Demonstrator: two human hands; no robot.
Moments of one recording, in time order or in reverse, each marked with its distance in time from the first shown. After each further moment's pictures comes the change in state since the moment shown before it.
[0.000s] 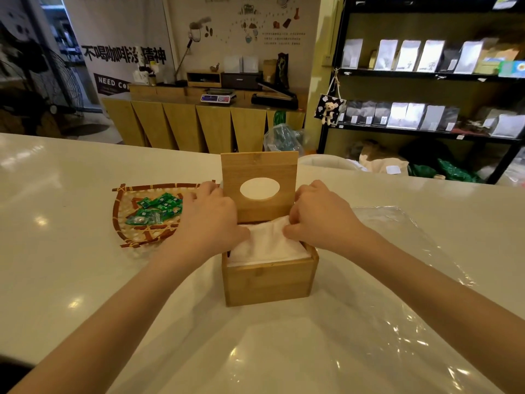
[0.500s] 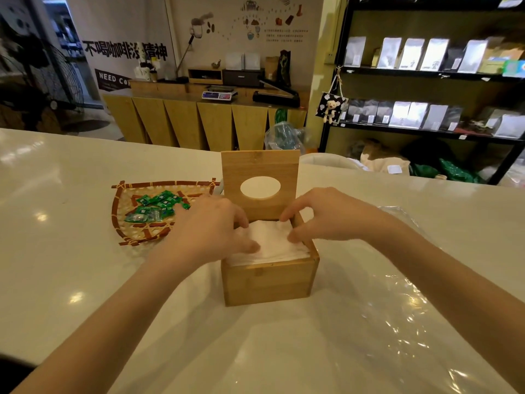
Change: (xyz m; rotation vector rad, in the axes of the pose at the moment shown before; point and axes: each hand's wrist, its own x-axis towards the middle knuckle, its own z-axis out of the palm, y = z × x) left_hand -0.011 -0.002 -0.006 -0.100 -0.107 0.027; right_hand -0.003 0.004 -0.027 0.194 -0.303 -0.052
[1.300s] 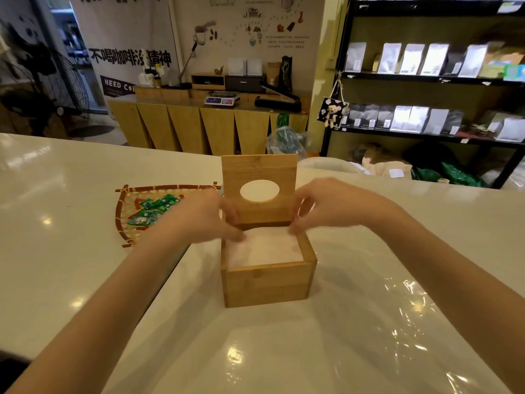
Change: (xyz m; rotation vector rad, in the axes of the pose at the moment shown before) left_hand 0.013 -0.014 -0.014 -0.183 -0.072 0.028; right_hand 0.010 0.010 -0.015 -0.065 -0.024 -0.012
